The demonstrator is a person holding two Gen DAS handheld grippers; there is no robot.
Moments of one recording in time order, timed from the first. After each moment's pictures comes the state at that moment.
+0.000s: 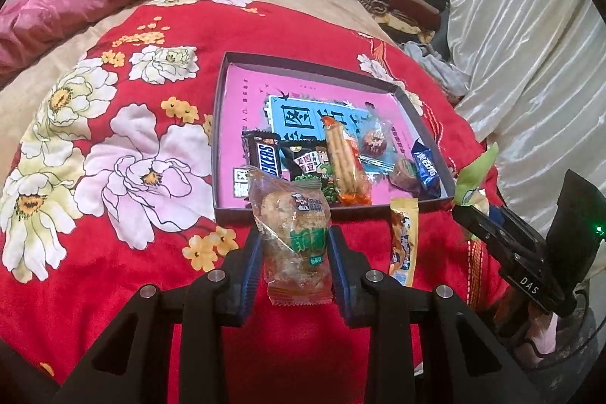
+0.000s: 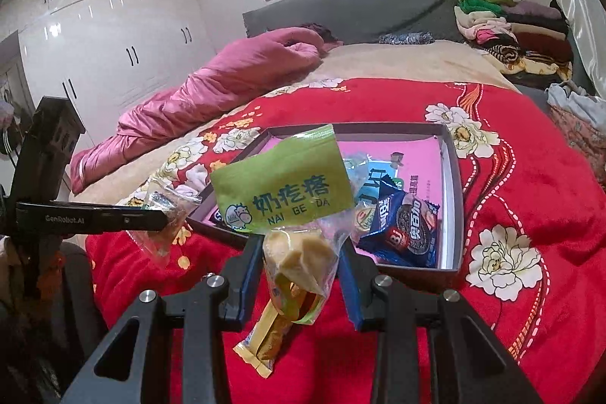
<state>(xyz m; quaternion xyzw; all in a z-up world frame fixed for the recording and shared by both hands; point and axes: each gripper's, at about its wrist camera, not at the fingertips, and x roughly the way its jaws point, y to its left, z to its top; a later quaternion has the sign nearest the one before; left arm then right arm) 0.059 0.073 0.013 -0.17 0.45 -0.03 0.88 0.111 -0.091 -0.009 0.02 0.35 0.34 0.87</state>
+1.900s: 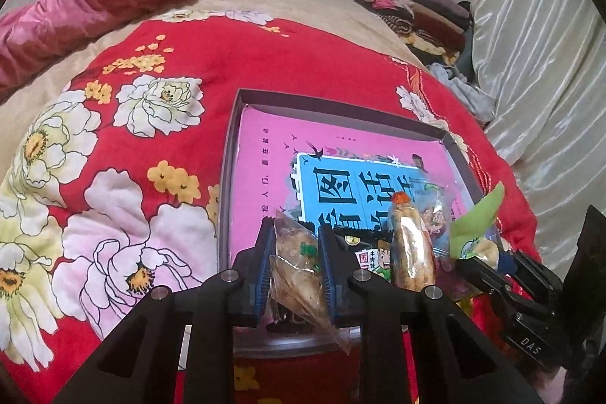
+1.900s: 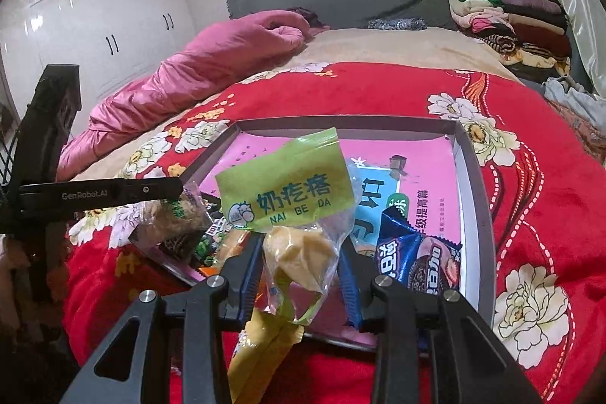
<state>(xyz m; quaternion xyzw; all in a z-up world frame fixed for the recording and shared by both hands) 0.148 0.093 -0.013 -0.16 0.43 0.02 0.89 0.175 -0.051 -0.042 0.00 0.38 0.31 0.87</state>
